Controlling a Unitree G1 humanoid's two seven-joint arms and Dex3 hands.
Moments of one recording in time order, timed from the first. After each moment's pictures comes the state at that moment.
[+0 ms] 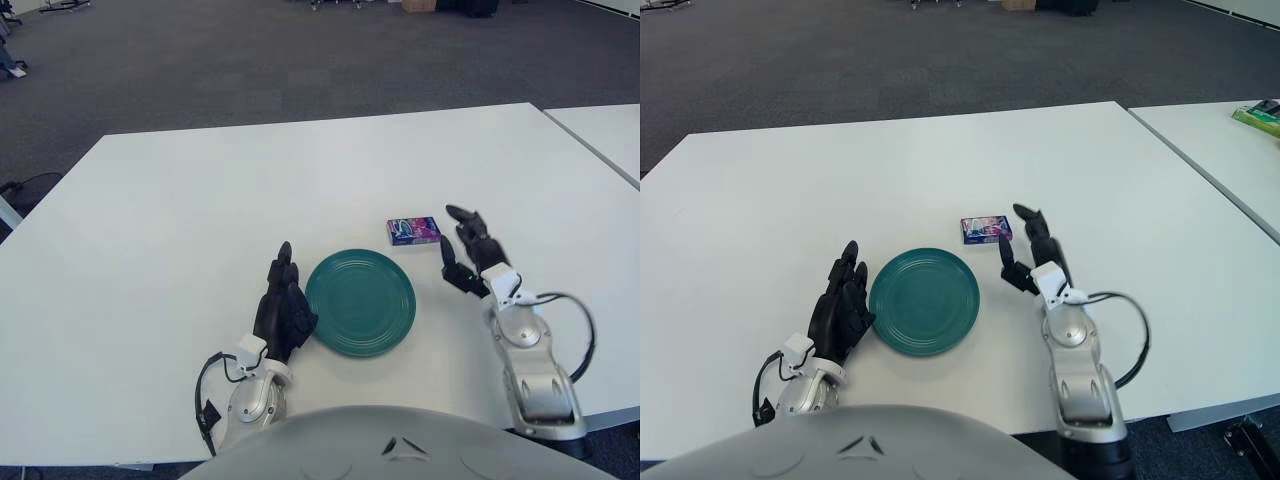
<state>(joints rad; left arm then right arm) 0.55 -0.12 -0.27 -0.20 -0.07 -0.17 0.01 0.13 -0.27 0.11 -0.47 -0.46 0.42 0.03</state>
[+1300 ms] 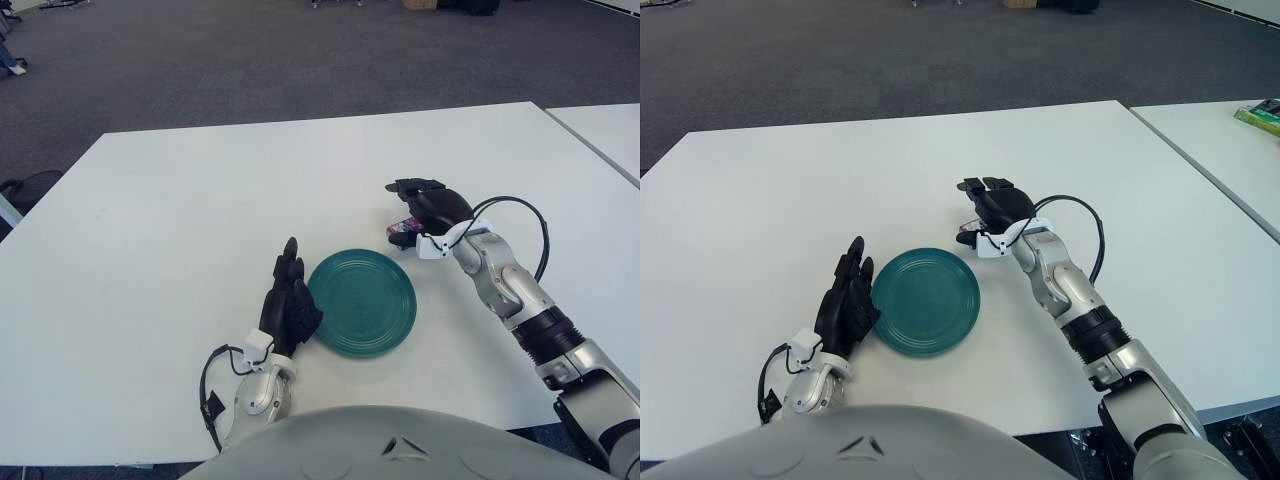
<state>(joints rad) 0.50 -0.12 -0.29 -0.15 -0.05 -0.20 0.02 -0.33 -0.49 0.46 0.13 -0.84 -0.02 0.13</state>
